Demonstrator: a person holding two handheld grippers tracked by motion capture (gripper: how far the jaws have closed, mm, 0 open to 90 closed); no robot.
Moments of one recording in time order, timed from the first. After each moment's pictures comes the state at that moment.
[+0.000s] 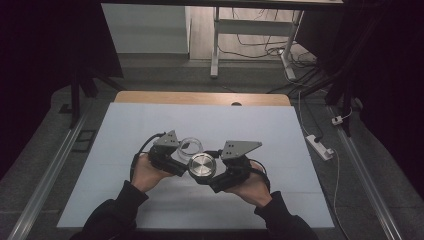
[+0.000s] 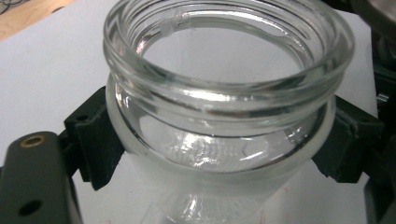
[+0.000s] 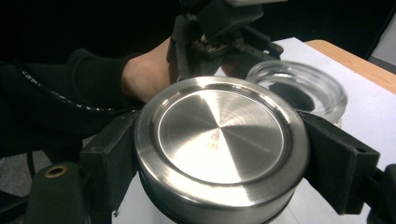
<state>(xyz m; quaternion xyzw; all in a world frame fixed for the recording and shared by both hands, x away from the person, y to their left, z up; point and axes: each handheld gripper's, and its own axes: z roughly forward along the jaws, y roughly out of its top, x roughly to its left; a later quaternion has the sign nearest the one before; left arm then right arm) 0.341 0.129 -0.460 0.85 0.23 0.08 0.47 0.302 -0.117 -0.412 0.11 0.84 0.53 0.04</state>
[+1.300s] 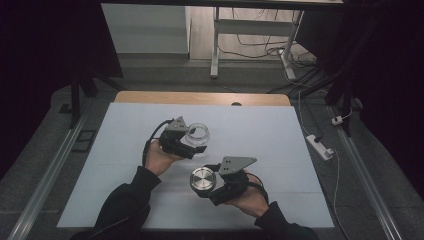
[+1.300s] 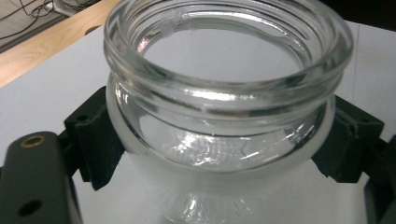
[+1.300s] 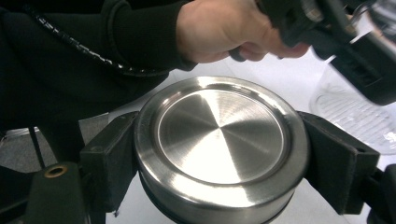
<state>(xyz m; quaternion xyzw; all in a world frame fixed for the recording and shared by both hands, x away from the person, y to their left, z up) 0.393 0.111 -0.466 0.84 0.25 0.11 0.47 0.293 -0.121 -0.463 0.11 0.85 0.51 0.04</state>
